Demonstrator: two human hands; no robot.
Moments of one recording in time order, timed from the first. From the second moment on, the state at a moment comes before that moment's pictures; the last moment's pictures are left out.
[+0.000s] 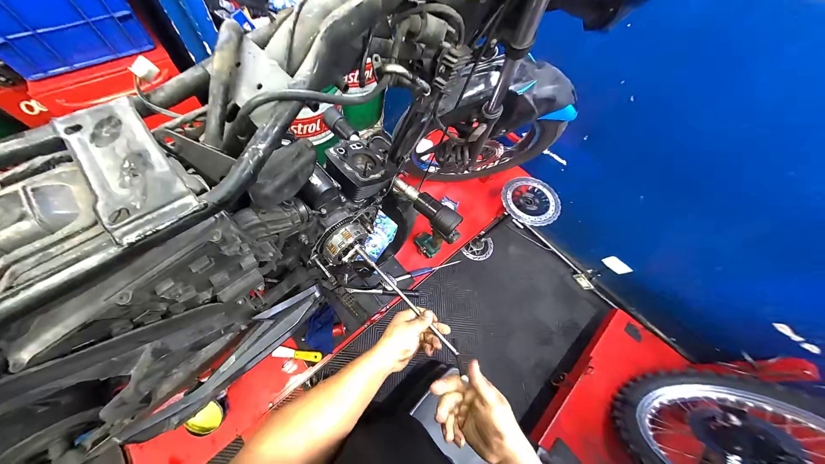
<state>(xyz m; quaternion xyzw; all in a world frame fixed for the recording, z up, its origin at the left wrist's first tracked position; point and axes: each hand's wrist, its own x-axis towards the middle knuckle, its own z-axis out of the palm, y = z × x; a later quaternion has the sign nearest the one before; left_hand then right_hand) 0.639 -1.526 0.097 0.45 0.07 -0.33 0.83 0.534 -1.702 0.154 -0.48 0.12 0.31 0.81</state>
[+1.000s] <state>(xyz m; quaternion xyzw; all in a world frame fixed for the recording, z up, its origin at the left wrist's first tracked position) 0.690 -1.431 0.146 0.87 0.22 -0.12 0.44 0.554 -1.700 0.108 -0.94 -0.01 0.10 0.34</state>
